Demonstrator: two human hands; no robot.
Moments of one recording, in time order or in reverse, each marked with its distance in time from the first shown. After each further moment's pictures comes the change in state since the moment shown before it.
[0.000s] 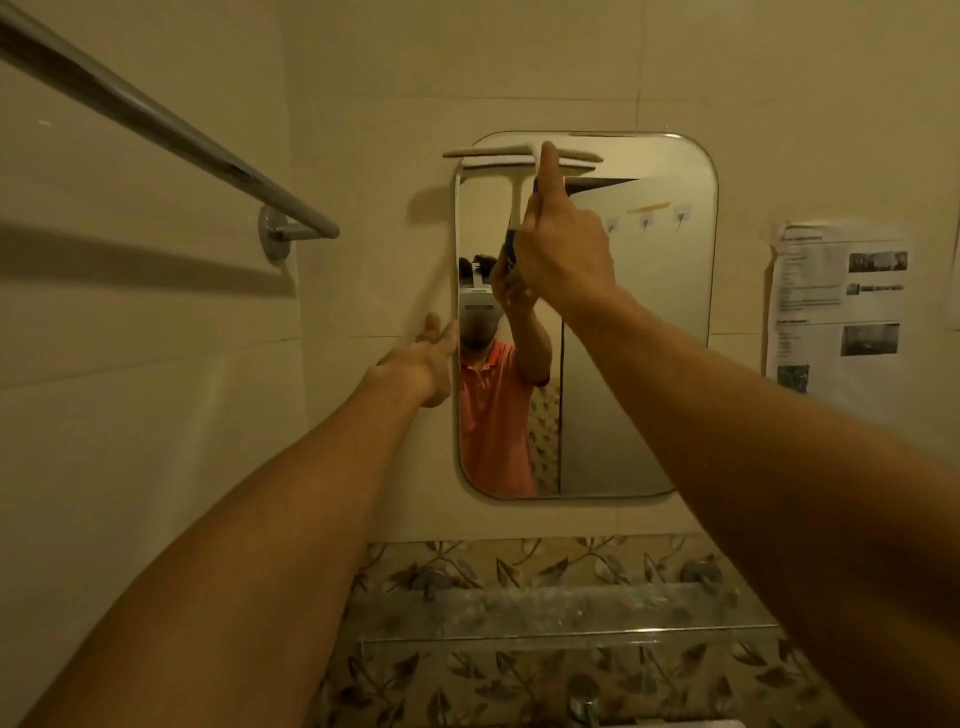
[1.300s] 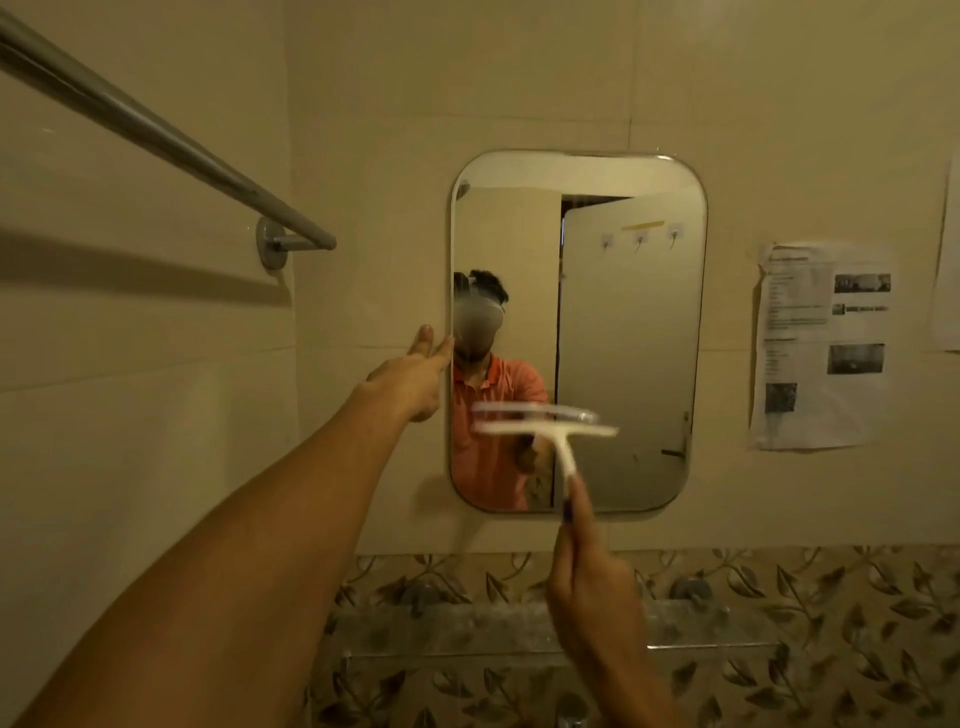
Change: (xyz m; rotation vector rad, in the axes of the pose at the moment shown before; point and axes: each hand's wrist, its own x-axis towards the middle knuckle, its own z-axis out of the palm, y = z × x) left_hand 0.003 -0.006 0.009 -0.019 0.076 0.007; right_hand -0.260 0.119 0.046 -0.007 -0.141 0.160
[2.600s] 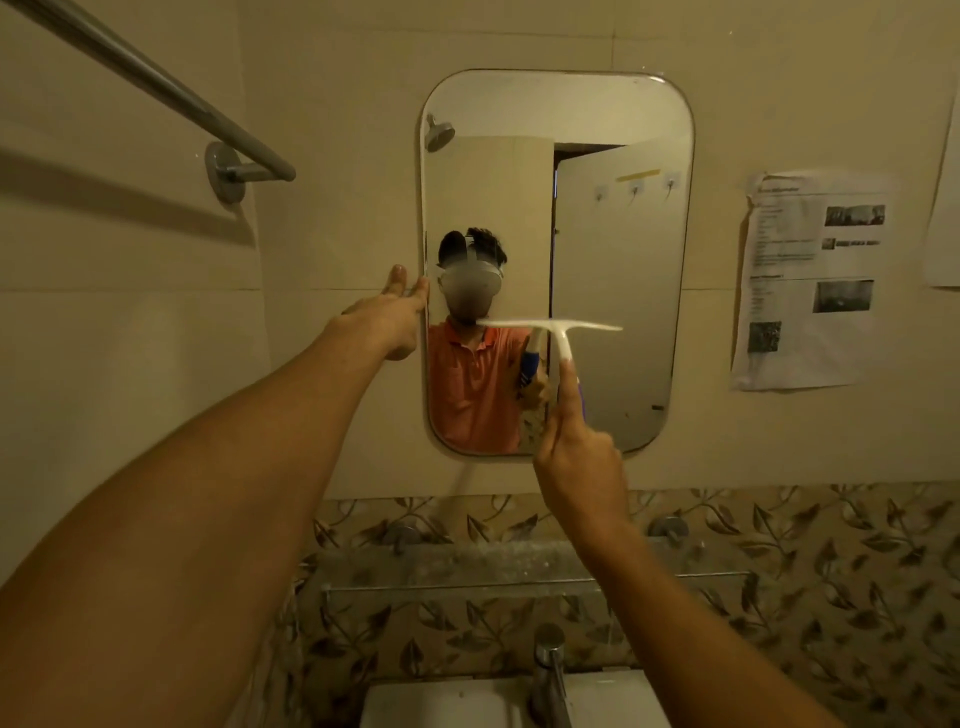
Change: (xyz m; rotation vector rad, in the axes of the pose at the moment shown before) left_hand 0.005 0.007 0.003 0.083 -0.015 -0.051; right_hand 0.053 0.025 -0.004 -0.141 0.078 -0.032
